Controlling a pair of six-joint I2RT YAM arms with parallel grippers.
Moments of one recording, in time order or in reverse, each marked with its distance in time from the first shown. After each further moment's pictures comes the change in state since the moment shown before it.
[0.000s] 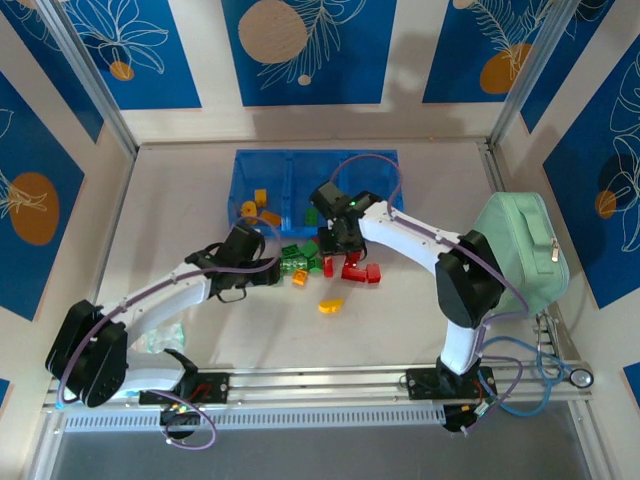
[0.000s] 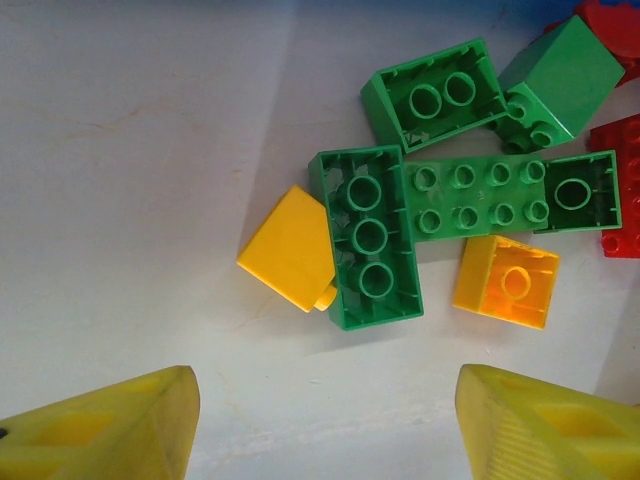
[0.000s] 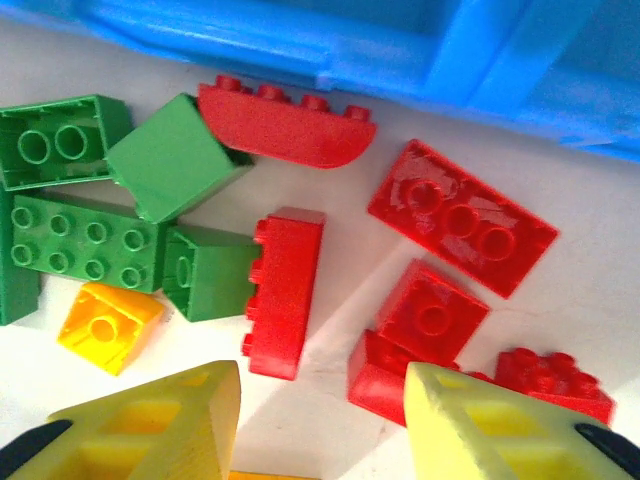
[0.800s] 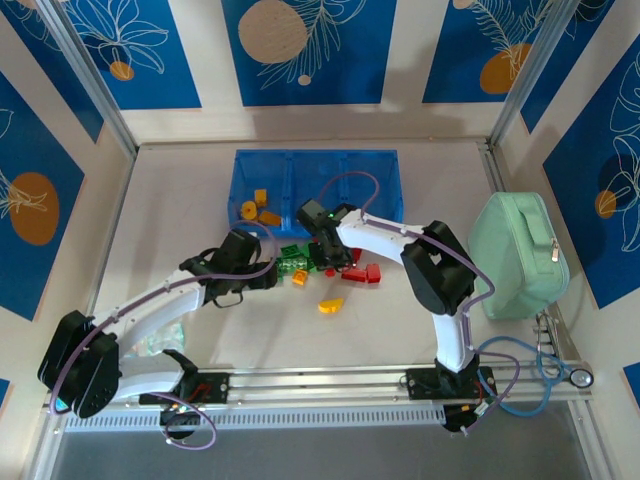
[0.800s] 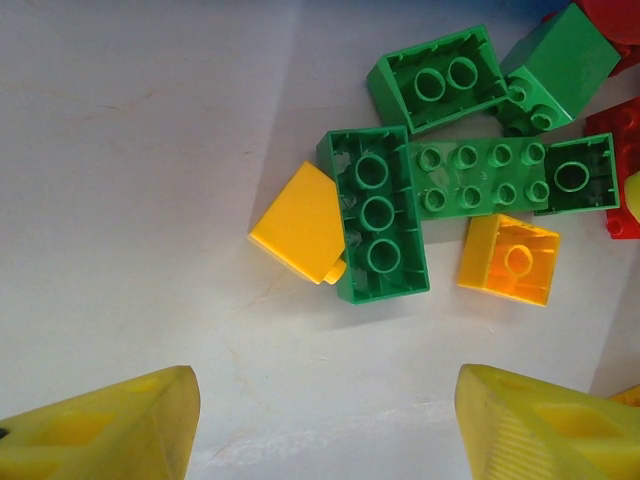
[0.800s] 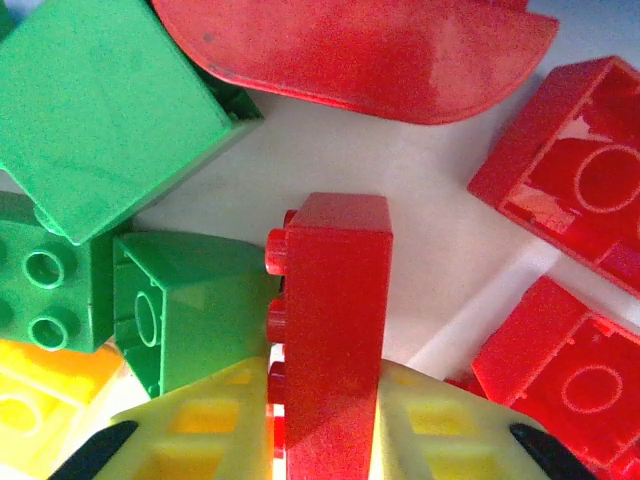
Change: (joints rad) left arm -0.003 -0.064 -0.043 -0.004 -0.005 -0.003; right arm 0.042 0.163 0.002 0.026 0.008 0.063
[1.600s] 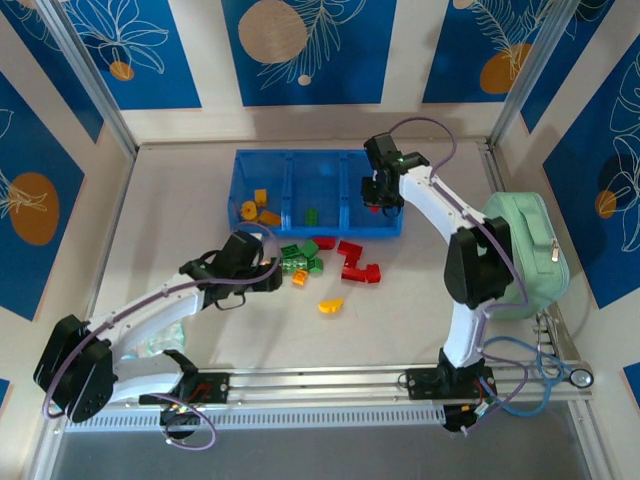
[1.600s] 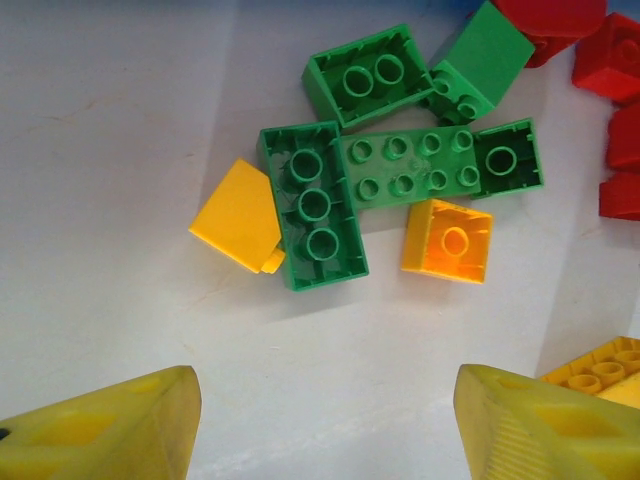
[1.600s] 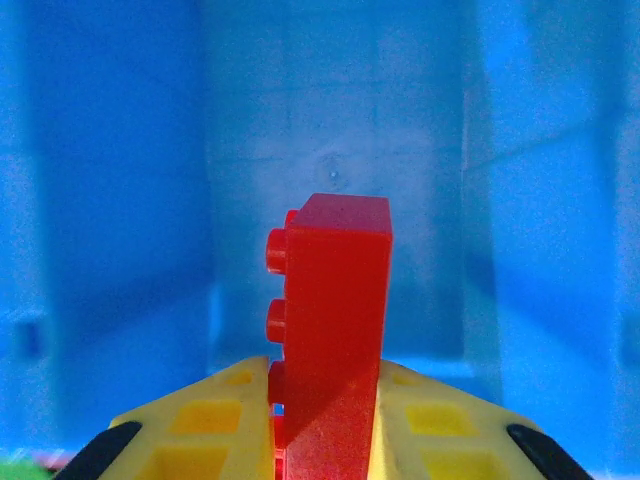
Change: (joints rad) left arm -0.051 -0.038 0.000 0.011 0.013 0.006; right arm -0.420 -0.031 0.222 -0.021 0.005 -0.179
